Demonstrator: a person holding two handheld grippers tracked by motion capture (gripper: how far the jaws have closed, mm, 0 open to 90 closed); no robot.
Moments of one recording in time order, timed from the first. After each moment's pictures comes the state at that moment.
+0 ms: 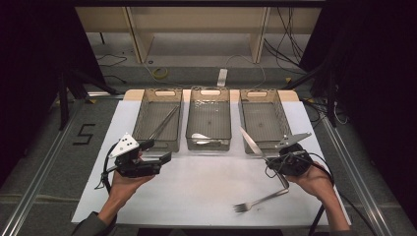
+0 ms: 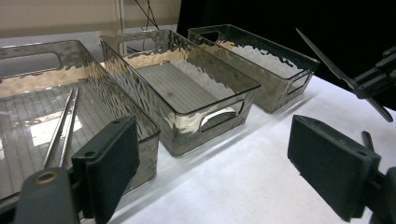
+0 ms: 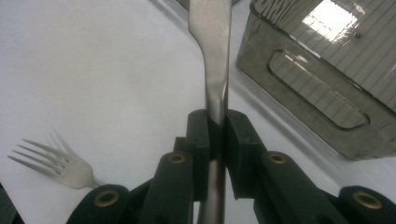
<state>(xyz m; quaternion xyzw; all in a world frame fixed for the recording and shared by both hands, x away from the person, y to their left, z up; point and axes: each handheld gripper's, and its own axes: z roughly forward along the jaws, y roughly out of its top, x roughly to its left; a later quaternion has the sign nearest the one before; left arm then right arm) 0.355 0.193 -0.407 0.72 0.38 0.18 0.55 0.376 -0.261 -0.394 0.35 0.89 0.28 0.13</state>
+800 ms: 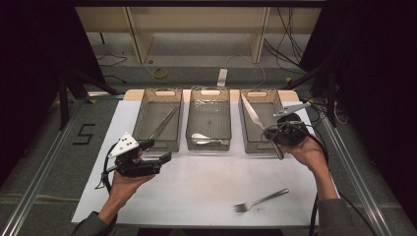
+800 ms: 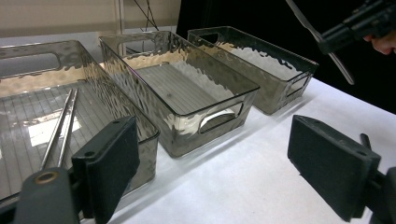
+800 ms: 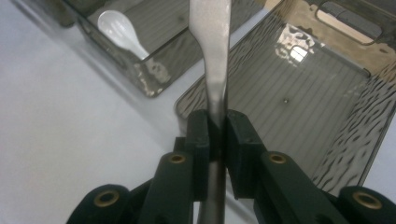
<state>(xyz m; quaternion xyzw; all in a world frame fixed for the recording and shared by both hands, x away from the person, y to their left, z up) 0.356 0.194 -0.407 0.72 0.38 0.18 0.56 0.439 -0.253 -0.355 0.38 0.85 0.31 0.17</state>
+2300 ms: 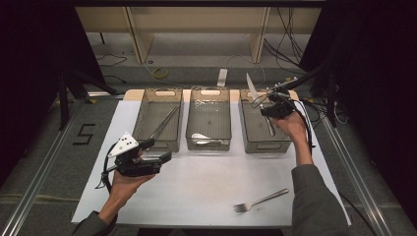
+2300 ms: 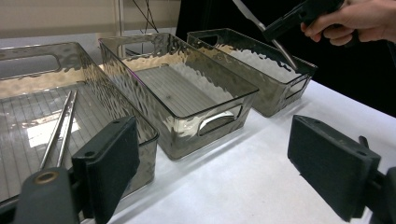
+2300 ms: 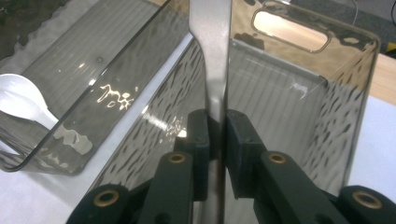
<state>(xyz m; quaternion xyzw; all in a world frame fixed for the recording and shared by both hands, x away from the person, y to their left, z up) 0.356 0.193 -0.406 0.71 0.38 0.18 0.56 0.534 -0.246 -0.366 0.48 0.81 0.28 0.18</state>
